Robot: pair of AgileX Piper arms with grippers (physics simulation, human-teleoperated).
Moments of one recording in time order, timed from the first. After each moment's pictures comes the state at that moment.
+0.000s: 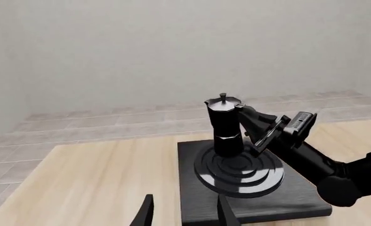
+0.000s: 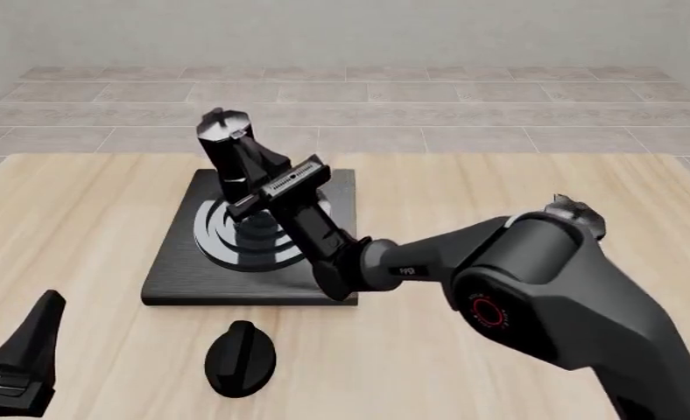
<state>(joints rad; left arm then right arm) -0.07 0.00 0.00 -0.03 0.06 0.77 2.44 -1.56 -1.21 -0.13</state>
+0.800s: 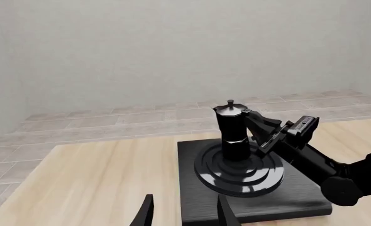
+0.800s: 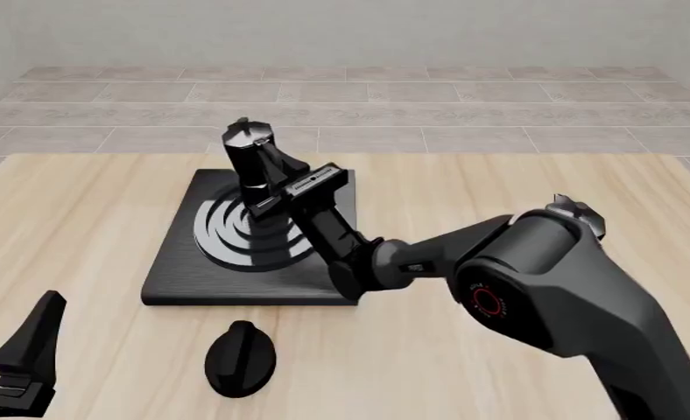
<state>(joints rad) -0.07 0.00 0.00 -0.02 0.06 0.72 2.46 -1.54 -1.21 -0.07</state>
